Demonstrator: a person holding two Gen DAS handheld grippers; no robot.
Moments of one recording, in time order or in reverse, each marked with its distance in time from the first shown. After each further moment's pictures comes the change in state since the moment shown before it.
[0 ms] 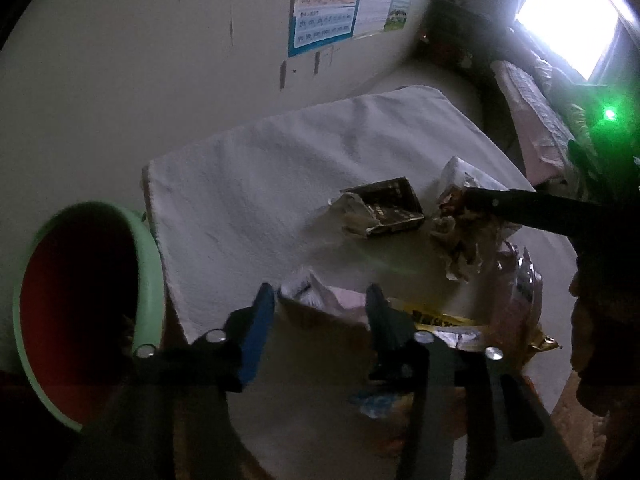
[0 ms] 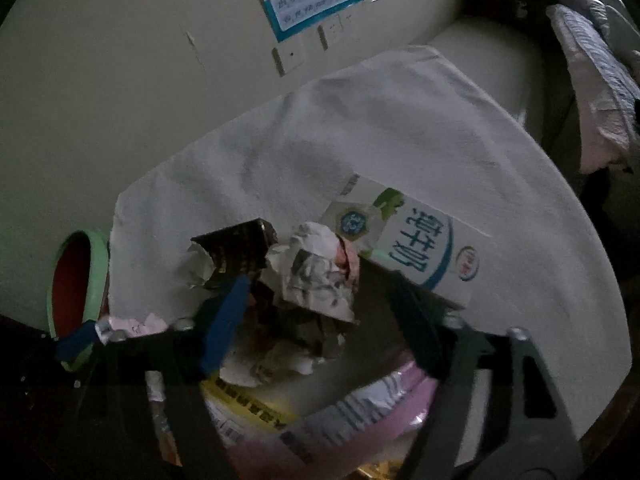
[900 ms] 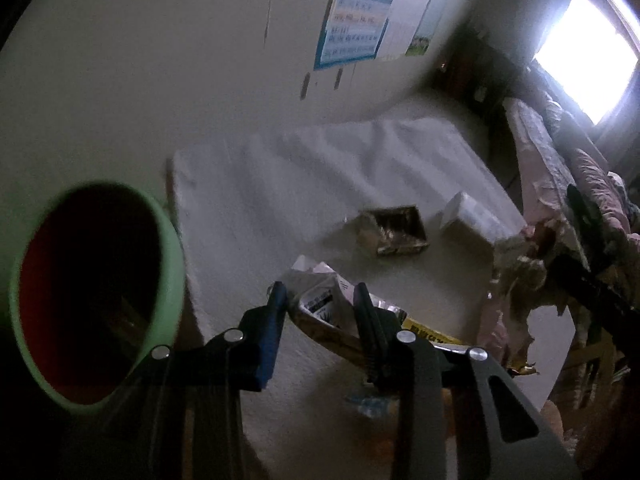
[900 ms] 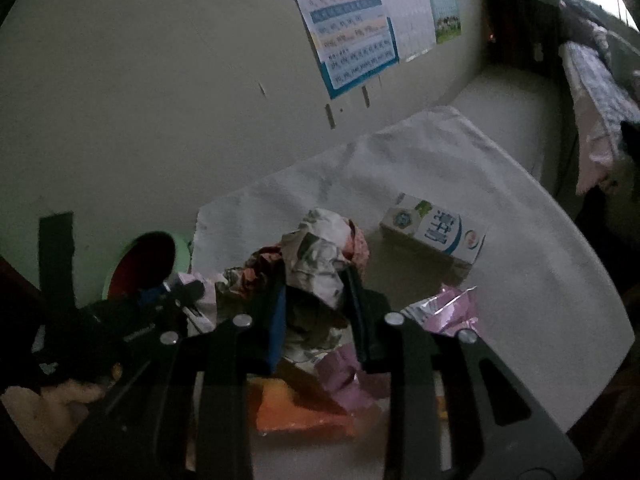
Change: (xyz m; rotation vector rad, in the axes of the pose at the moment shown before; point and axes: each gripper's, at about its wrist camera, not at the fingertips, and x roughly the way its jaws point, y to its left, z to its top) left arm -0.026 0.022 -0.005 -0.122 -0.073 -0.022; right arm -0.106 0.031 -0.059 -0.062 -0.236 0.112
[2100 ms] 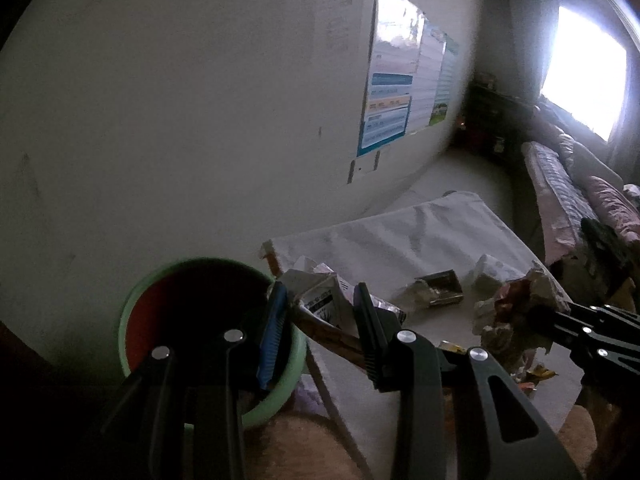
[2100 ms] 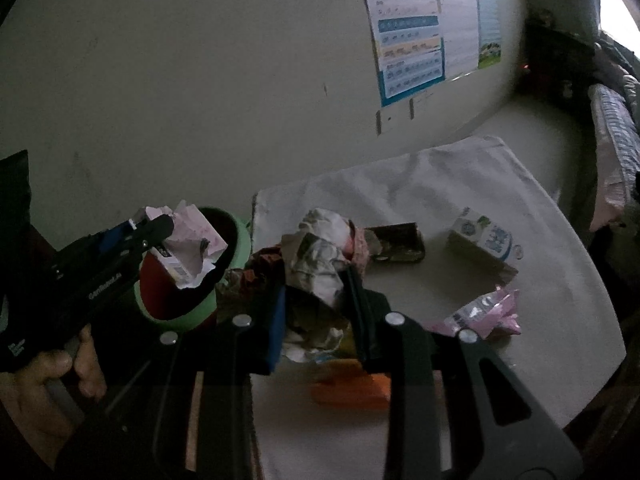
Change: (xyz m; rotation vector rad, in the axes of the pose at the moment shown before) left arm -0.108 0.052 -0.001 0.031 -0.261 0.153; right arm -0.016 0.090 -0.014 -0.140 0.023 0.036
